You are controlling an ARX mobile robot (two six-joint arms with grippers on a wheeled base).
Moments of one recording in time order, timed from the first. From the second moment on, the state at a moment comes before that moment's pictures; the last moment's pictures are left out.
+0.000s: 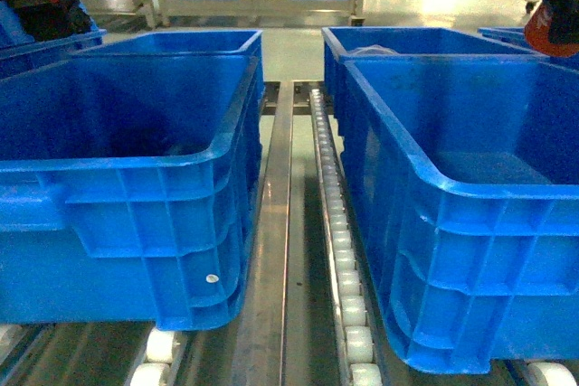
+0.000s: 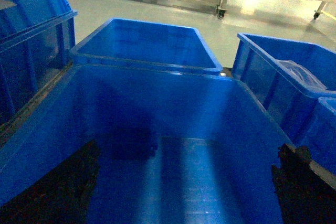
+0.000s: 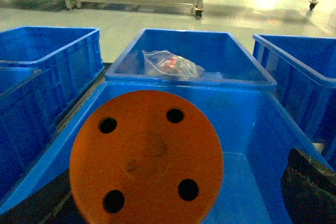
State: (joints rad) left arm -0.02 1.60 0.79 0.69 0.03 -0.12; right arm 0.10 1.56 0.77 0.69 0.08 -0.01
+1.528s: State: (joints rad) left arm 0.00 1.41 0.45 0.96 0.00 -0.02; right arm 0.07 1.39 0.49 0.91 0.07 0.01
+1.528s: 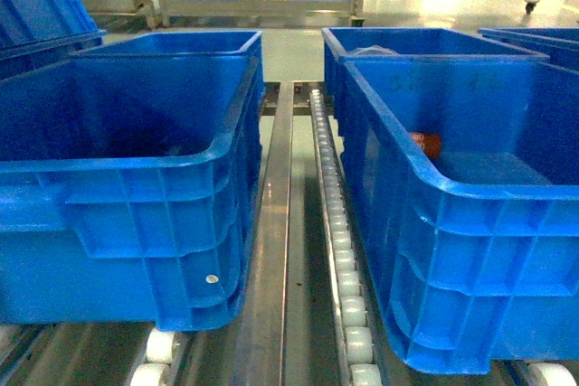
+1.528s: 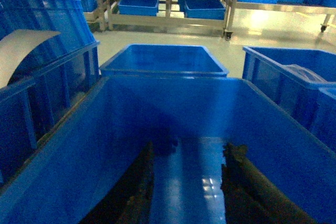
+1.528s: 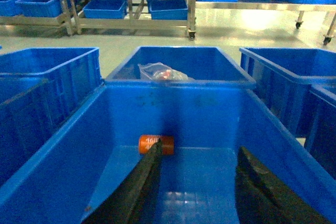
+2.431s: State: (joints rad) left arm 0.00 0.82 0.03 0.79 0.00 -0.02; right arm 0.00 0.86 0.03 0.80 0.00 0.00
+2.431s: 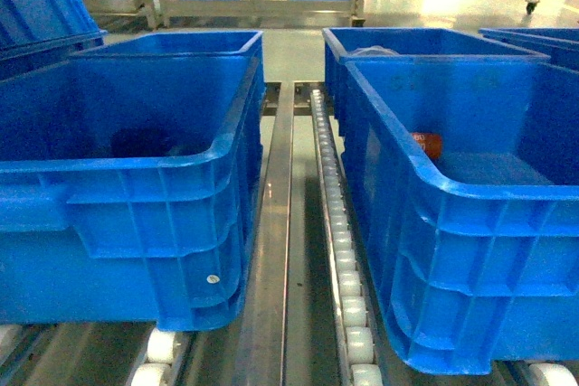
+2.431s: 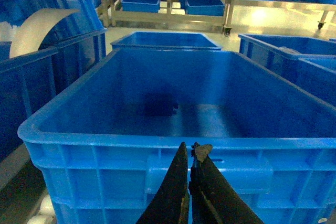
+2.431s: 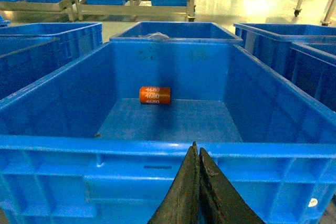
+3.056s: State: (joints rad) left arm 0.00 0.39 0.01 0.39 0.00 -0.02; right arm 0.00 0.40 0.01 0.40 0.00 0.00
